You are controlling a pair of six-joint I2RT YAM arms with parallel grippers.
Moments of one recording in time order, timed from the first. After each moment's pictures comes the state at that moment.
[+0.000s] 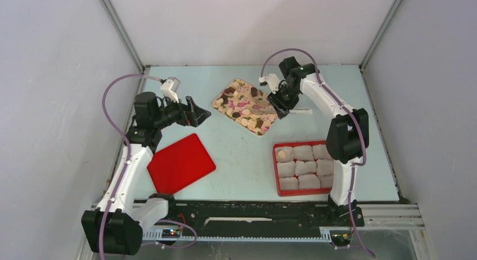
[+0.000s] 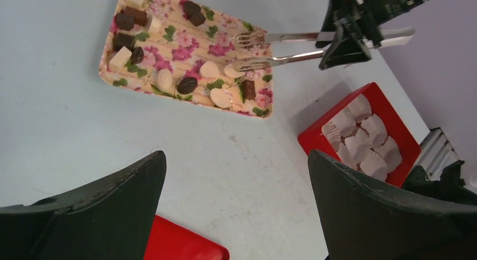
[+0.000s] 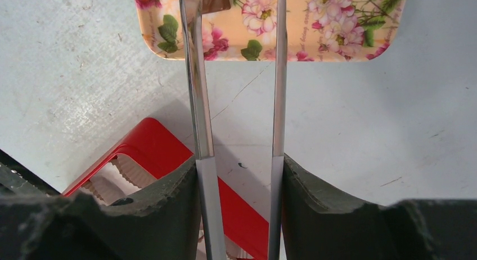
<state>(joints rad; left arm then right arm) -0.06 1.03 0.88 -0.25 0.64 -0.22 0.38 2.00 1.84 -1.11 -0.26 -0.50</state>
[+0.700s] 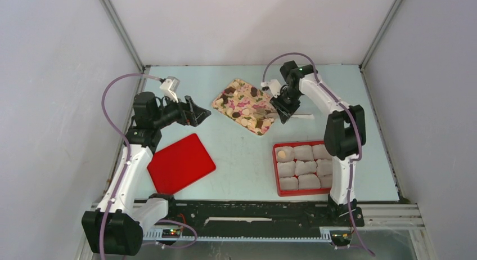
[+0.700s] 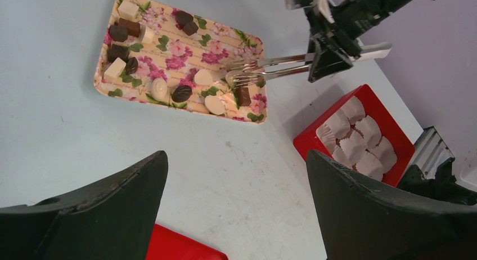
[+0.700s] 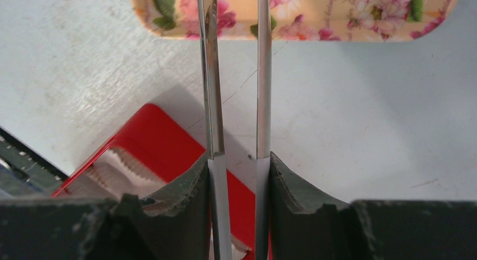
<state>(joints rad) -0.05 1.01 0.88 -0.20 0.68 -0.23 0.36 2.10 1.86 -1.17 -0.27 -0.51</state>
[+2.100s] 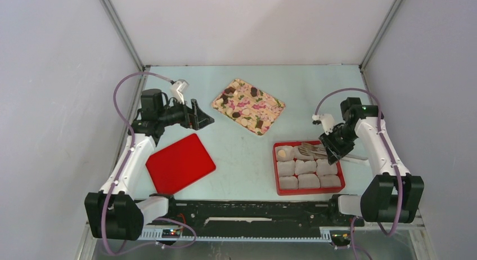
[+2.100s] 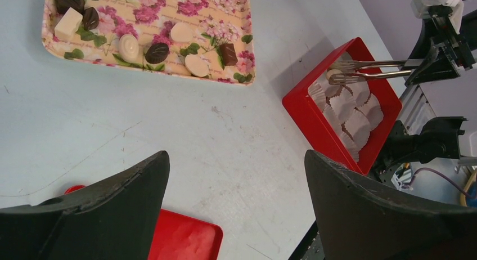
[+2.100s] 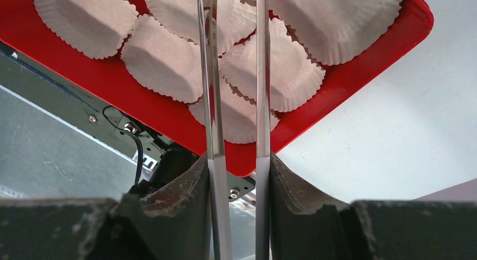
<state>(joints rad) -0.05 1.14 0.92 -0.34 0.79 -0.13 -0.03 1.30 1.09 -1.33 -0.25 -0.66</state>
